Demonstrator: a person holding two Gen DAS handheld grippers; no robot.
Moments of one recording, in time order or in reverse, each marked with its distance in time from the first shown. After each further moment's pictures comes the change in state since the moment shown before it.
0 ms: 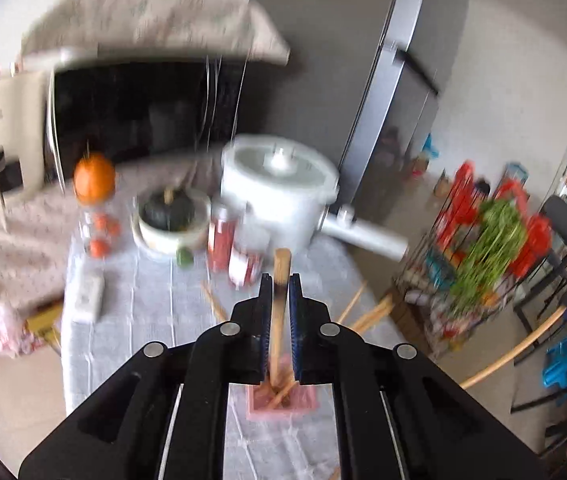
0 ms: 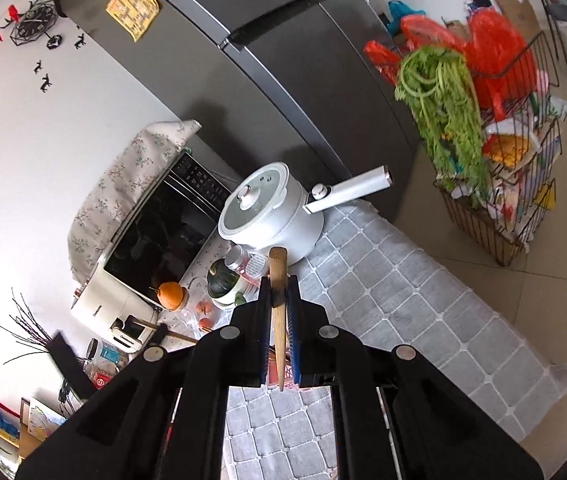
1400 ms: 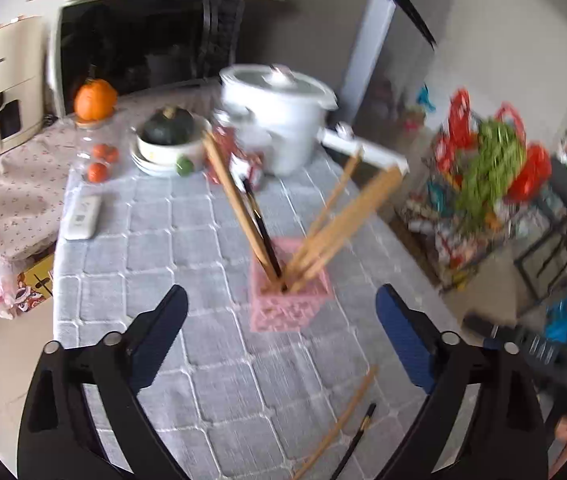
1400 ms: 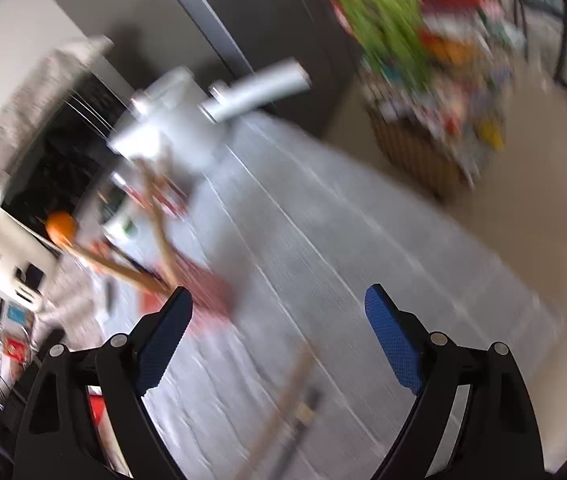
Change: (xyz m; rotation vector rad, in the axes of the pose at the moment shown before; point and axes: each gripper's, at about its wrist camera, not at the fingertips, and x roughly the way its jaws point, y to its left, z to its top) left arm -0.005 -0.001 -0.097 0.061 0.136 -0.015; right arm 0.079 -0.082 -0.119 0.016 0.188 -0.325
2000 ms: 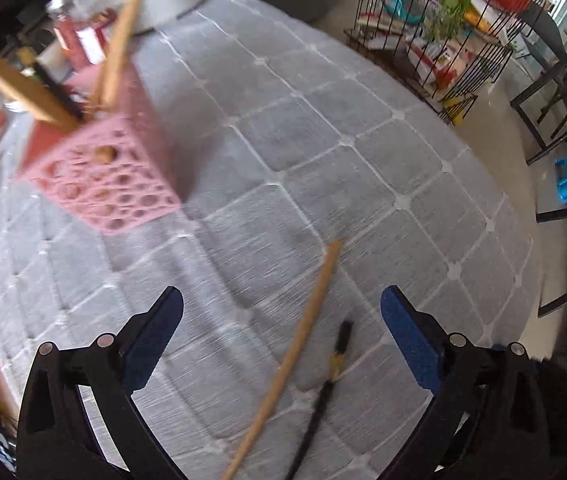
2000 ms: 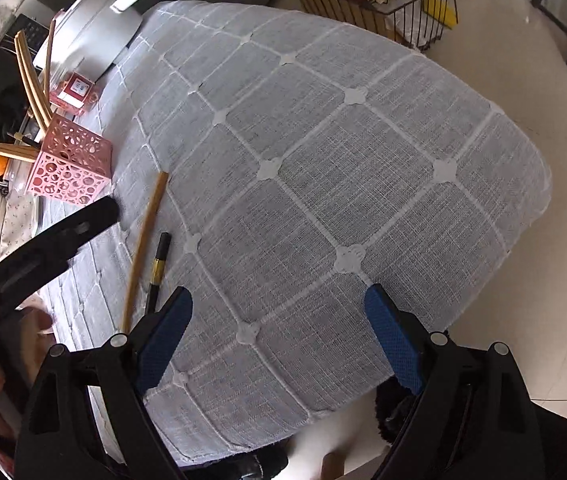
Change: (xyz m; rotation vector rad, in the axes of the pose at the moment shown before) left arm 0.138 -0.092 -0.077 0.279 0.464 -0.029; right arm 0.034 -0.098 -0.097 0.059 0.281 -0.089
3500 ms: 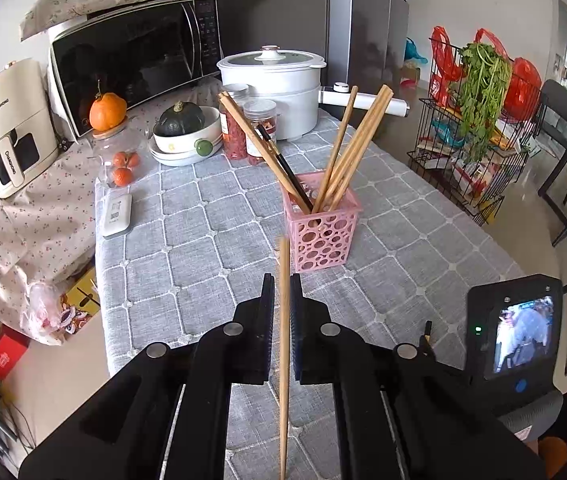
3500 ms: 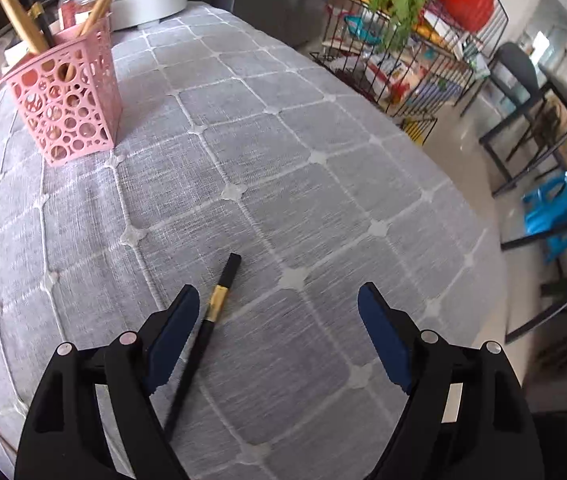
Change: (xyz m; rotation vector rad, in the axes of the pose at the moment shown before) left arm -0.155 0.096 -0.081 -0.116 -0.435 0.171; right arm 0.042 0.149 -0.042 -0.297 -0.287 -0.519
